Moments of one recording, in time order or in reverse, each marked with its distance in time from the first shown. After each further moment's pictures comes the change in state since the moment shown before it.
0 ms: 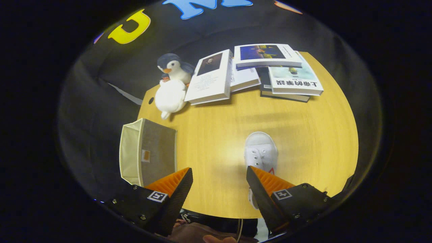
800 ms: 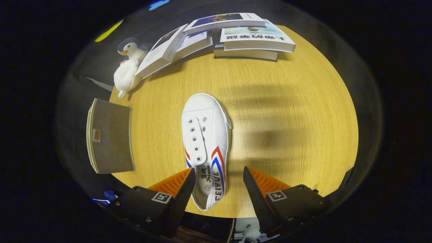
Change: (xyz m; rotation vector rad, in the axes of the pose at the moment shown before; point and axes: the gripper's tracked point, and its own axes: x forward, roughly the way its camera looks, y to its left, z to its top) arm 0.056 -0.110 -0.066 0.023 0.170 -0.094
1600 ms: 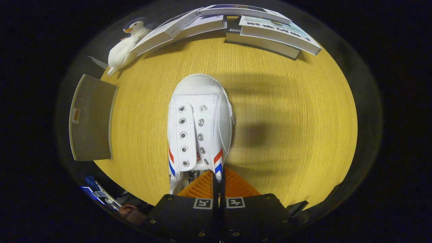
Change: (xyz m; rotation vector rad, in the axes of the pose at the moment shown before) arm 0.031 -0.009 -0.005 -0.120 0.080 -0.086
